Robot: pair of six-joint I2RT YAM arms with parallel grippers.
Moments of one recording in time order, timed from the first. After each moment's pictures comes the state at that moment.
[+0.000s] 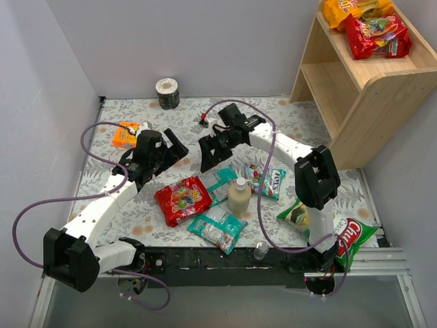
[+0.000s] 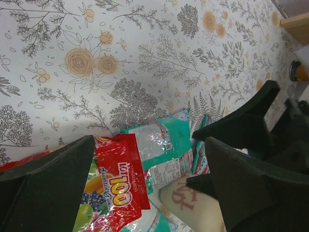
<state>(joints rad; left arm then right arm) -0.39 1.15 0.91 -0.40 -0.12 -0.88 0.66 2.00 1.71 -0.70 -0.68 0.07</state>
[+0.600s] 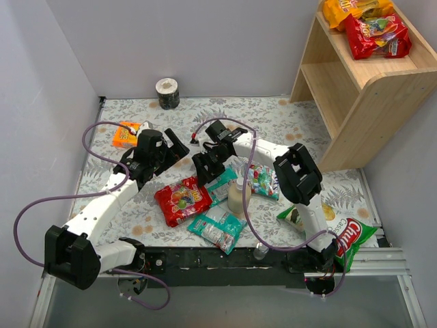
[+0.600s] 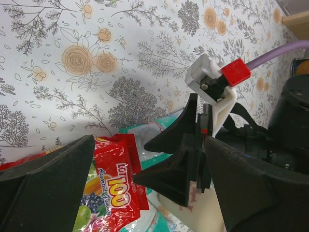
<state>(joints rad) -0.38 1.17 0.92 -0.39 -0.10 -0.88 0.77 2.16 1.70 -0.69 -0.66 0.10</state>
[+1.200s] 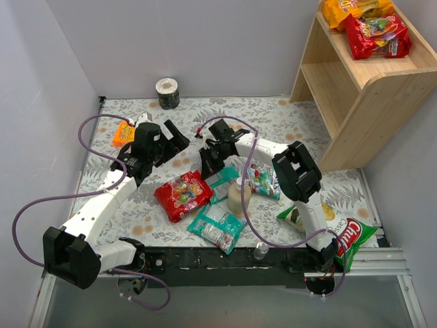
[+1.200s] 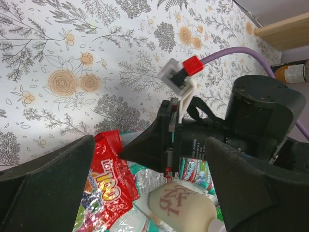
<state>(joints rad) -0.38 1.17 0.99 -0.38 -0.11 -0.85 0.74 2.22 1.68 -0.55 -0.63 0.22</state>
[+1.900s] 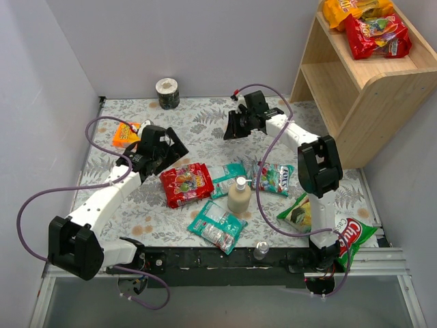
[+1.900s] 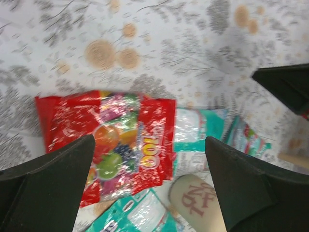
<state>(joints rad) -0.38 1.24 1.00 -0.46 -0.13 -0.87 0.46 2.12 1.73 -0.41 -0.46 0.28</state>
